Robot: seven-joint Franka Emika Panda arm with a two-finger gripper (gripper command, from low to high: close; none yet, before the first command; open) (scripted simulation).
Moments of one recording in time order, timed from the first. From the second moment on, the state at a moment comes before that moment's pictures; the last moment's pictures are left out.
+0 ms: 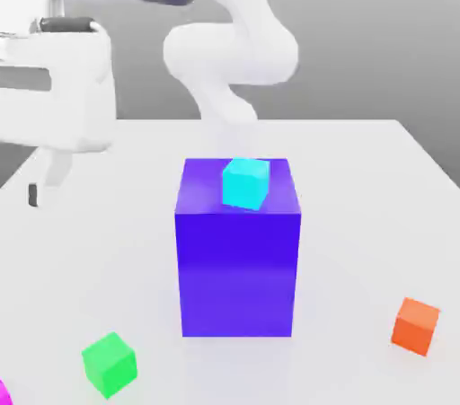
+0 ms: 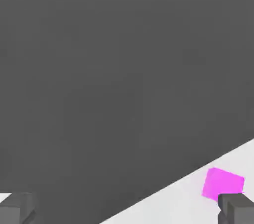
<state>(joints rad) -0.21 0.06 -0.15 -2.14 0.05 2.47 0.95</state>
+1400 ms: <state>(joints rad) -0.22 0.24 -0.12 -2.47 0.07 2.71 0.93</state>
